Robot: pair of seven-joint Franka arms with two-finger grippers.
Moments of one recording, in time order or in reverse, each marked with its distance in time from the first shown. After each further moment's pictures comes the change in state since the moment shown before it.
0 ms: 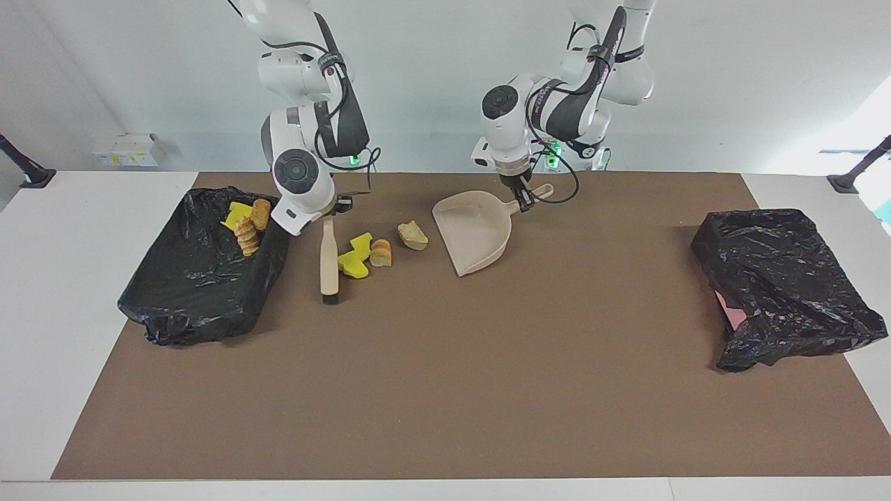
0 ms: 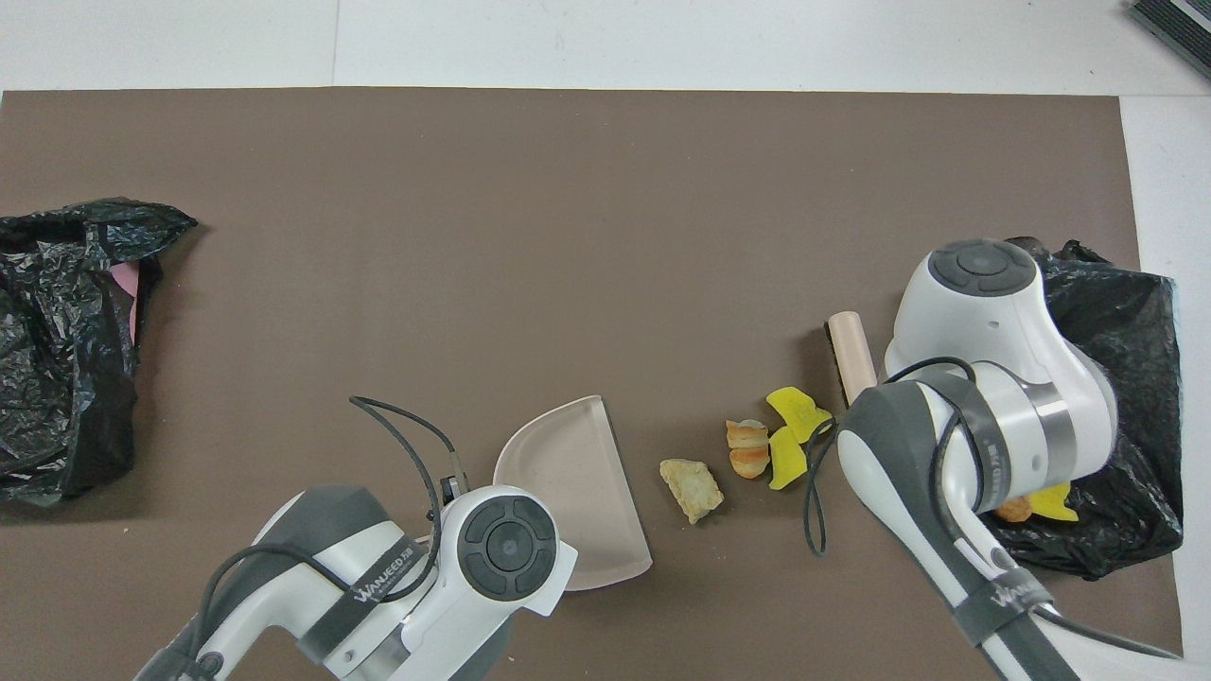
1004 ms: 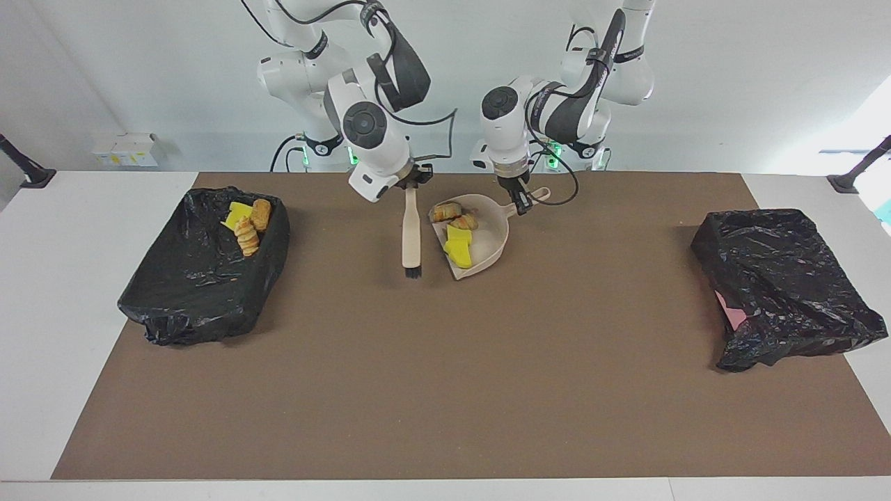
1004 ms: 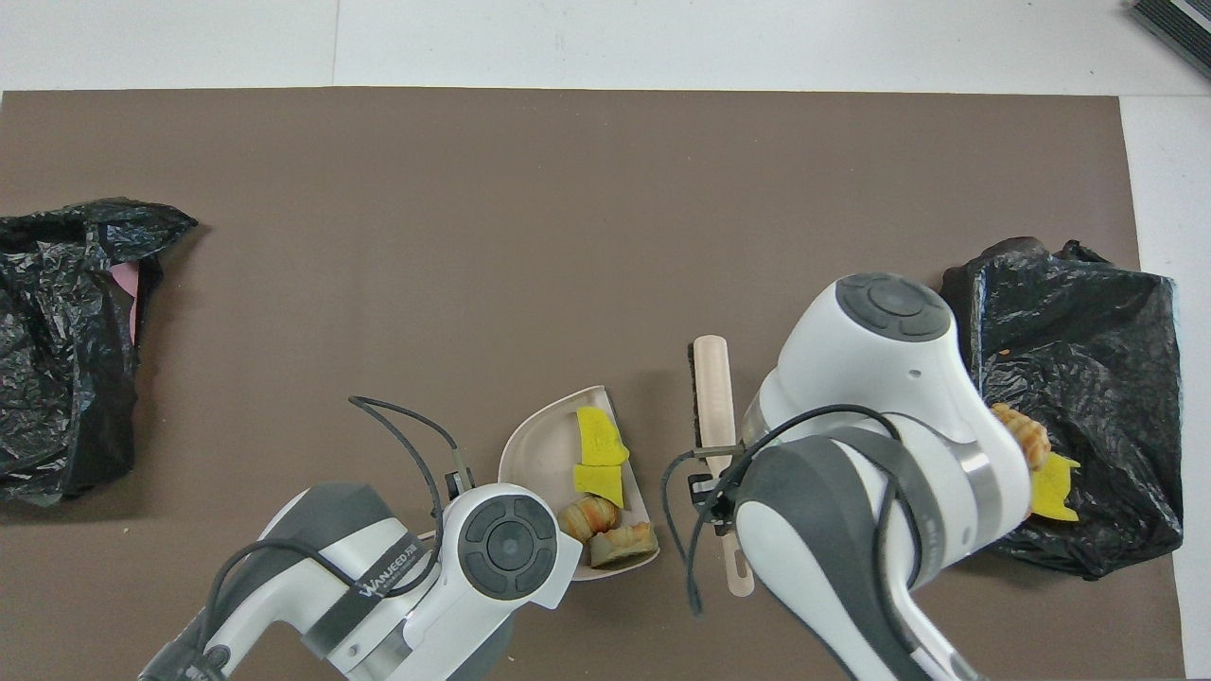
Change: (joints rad) left arm 0.001 0.013 0.004 0.000 0.000 0.044 -0.008; right arm 0.108 -0.008 -0.016 0.237 0.184 -0.167 0.177
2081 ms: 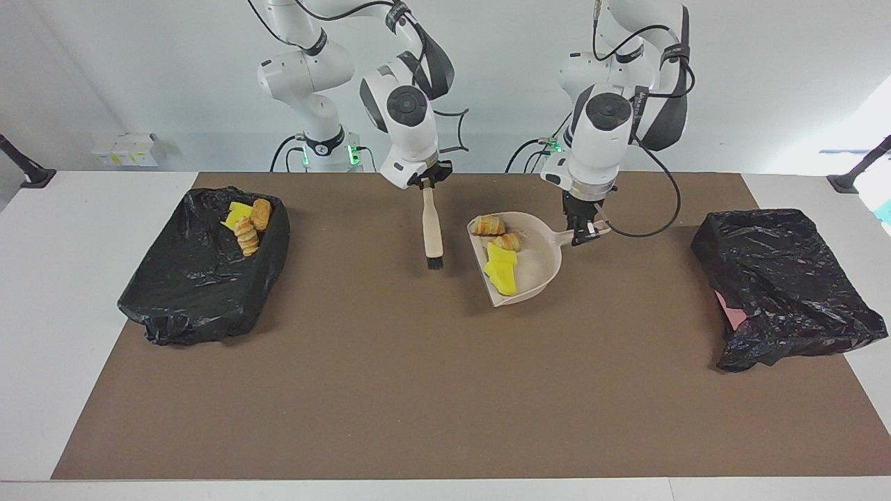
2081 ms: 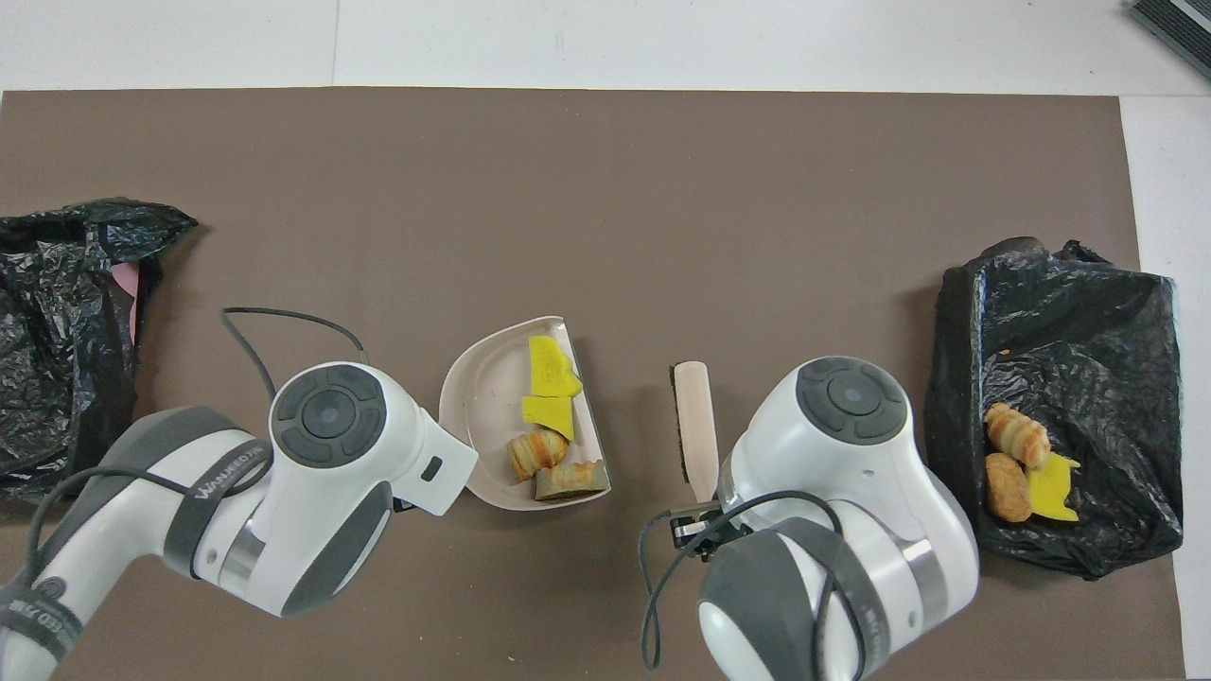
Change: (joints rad) left arm 0.378 0.032 0.018 0.216 -0.060 -0.004 0.579; right arm 0.275 -0.033 0.020 -0.233 -0.014 0.376 0.183
